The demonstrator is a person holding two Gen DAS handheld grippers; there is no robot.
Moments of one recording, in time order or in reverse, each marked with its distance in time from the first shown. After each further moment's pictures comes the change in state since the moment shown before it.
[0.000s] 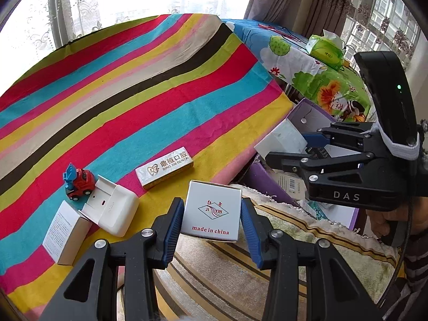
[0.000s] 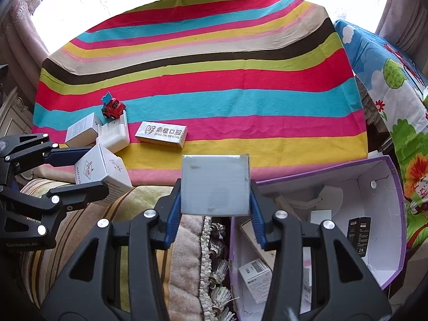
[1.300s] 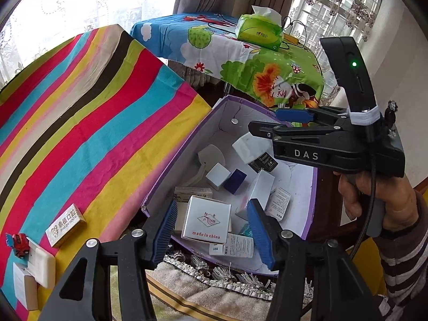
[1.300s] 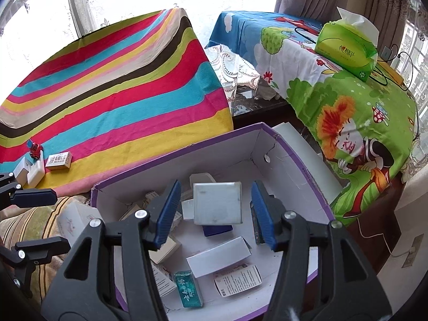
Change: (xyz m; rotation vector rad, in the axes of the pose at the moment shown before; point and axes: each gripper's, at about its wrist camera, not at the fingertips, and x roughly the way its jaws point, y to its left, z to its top) left arm 0.041 -0.130 0.049 0.173 0.024 -0.165; right arm -0.051 -0.153 -0.043 0.263 -0.089 -0.282
